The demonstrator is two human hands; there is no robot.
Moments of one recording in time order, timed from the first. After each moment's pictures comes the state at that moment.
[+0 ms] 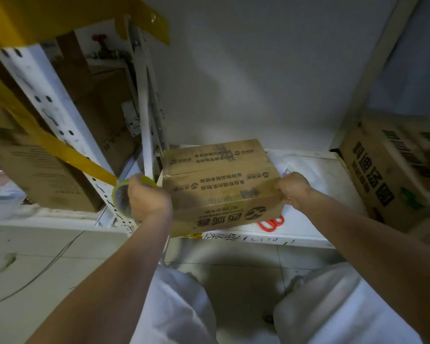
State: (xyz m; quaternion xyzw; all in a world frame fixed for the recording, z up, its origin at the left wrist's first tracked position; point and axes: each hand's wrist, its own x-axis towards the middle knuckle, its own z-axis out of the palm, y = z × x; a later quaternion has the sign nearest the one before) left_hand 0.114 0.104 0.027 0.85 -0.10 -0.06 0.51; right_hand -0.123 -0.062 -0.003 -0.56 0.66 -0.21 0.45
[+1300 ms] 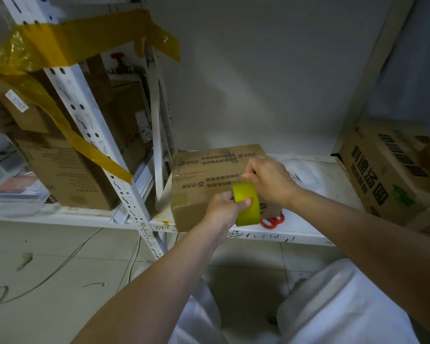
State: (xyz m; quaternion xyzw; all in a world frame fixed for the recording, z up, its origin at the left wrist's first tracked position) left_hand -0.005 0.119 0.044 0.64 -0.28 -0.50 0.51; right_hand -0.104 0.023 0.080 -0.90 0.36 -0.20 0.13
